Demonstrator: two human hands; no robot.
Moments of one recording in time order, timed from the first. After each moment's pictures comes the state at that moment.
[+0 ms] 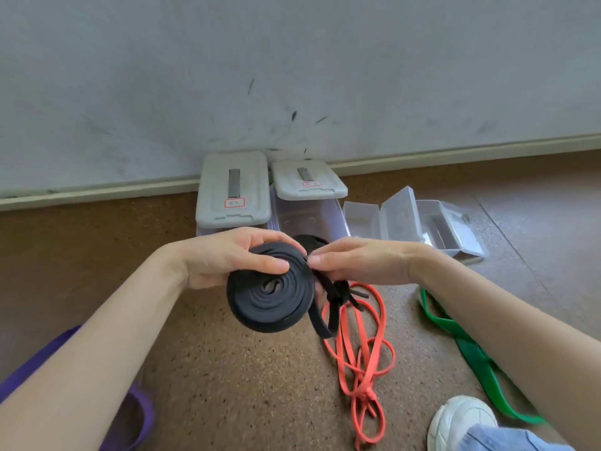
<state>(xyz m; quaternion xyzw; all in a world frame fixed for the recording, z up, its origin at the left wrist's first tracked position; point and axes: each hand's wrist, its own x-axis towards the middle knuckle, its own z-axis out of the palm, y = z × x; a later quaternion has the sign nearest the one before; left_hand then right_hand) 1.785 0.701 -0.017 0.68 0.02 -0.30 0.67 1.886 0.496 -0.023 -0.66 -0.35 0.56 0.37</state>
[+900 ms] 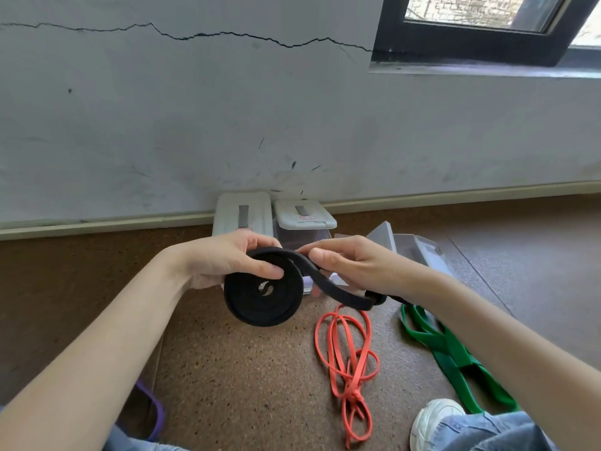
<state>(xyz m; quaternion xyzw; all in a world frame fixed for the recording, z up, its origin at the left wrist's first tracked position) 1.717 0.685 0.061 0.77 0.01 -0.22 0.60 1.788 0.468 0.077 -0.76 -0.43 0.30 0.39</state>
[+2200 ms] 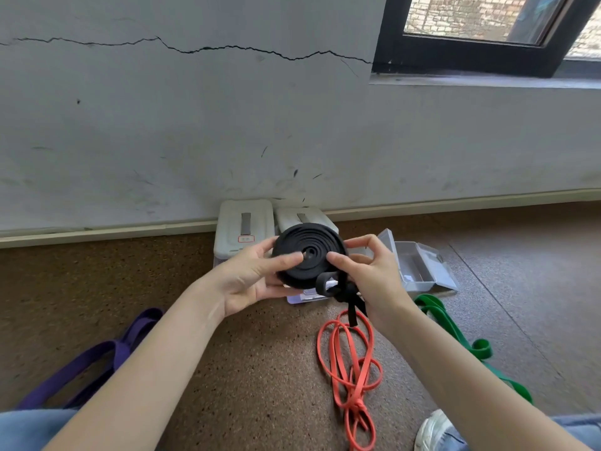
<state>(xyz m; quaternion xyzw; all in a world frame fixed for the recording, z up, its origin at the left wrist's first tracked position) 1.721 0.650 0.040 0.54 0.14 -0.07 0.83 1.773 0.477 0.042 -0.70 -0.05 0.16 0.70</state>
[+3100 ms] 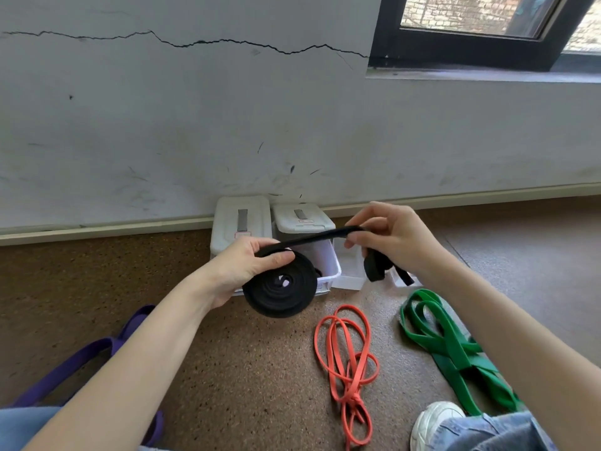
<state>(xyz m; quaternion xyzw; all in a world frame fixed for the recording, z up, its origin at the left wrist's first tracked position) 1.719 0.661 0.037 0.70 0.08 -0.06 0.71 1.812 0.440 0.083 -0.81 -0.30 0.11 0.49</state>
